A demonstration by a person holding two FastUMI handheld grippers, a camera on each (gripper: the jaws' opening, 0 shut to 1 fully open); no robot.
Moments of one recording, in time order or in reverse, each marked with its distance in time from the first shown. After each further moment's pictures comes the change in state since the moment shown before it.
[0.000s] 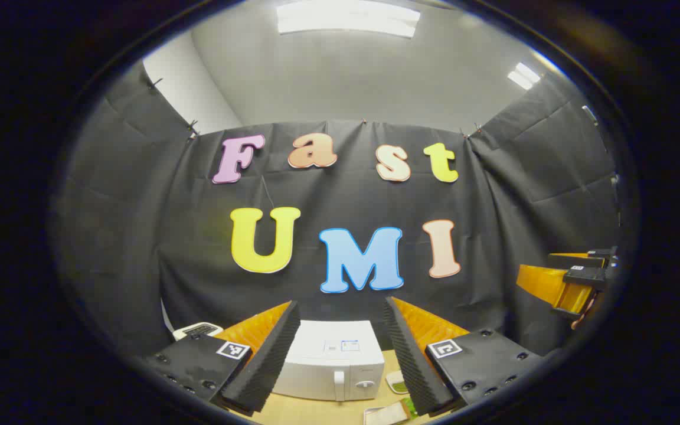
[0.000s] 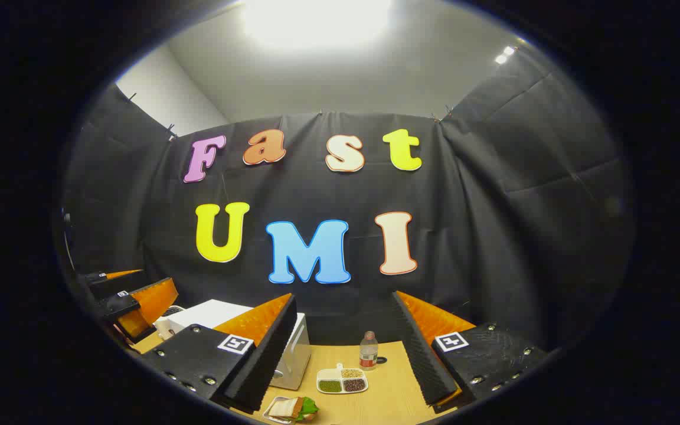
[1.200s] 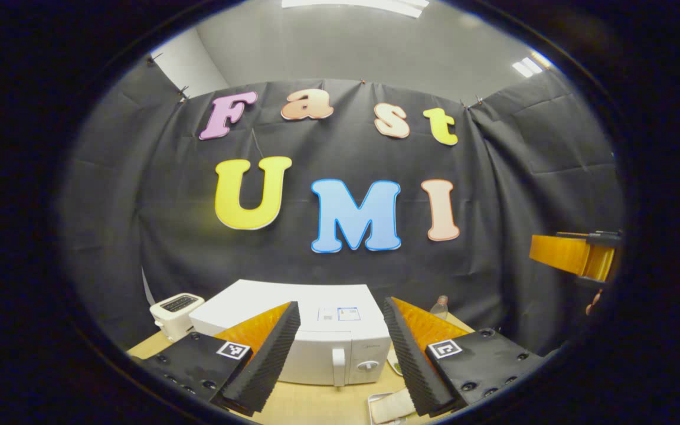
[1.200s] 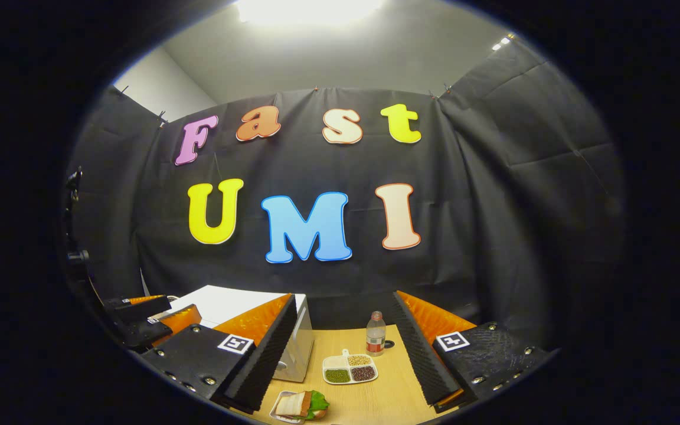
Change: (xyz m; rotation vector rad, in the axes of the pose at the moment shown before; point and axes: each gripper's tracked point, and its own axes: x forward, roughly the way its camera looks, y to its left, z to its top) left arm 0.050 0.006 -0.142 -0.045 0.218 -0.091; right arm 0.024 0.017 -0.062 0.032 0.121 -0.038
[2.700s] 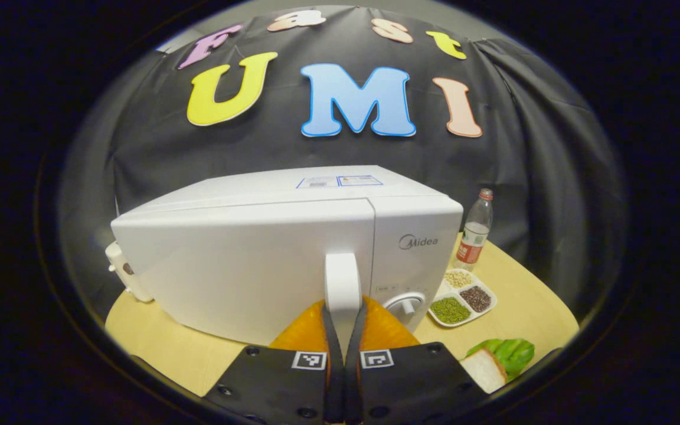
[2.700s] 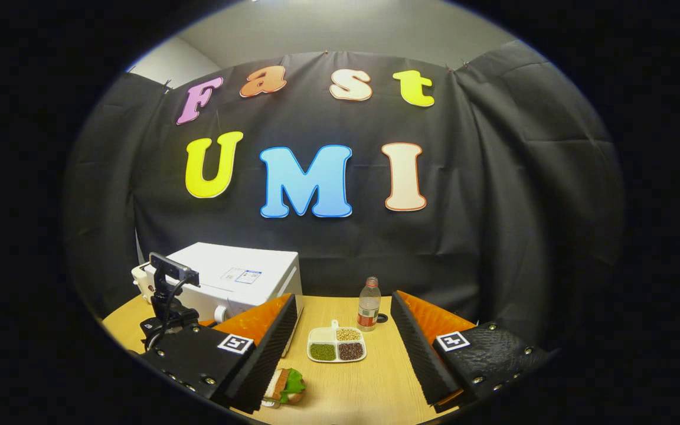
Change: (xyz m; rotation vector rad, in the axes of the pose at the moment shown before) left arm 0.122 0.009 -0.226 0.023 0.339 -0.013; right arm 0.027 -0.014 -0.065 -0.066 0.172 0.017
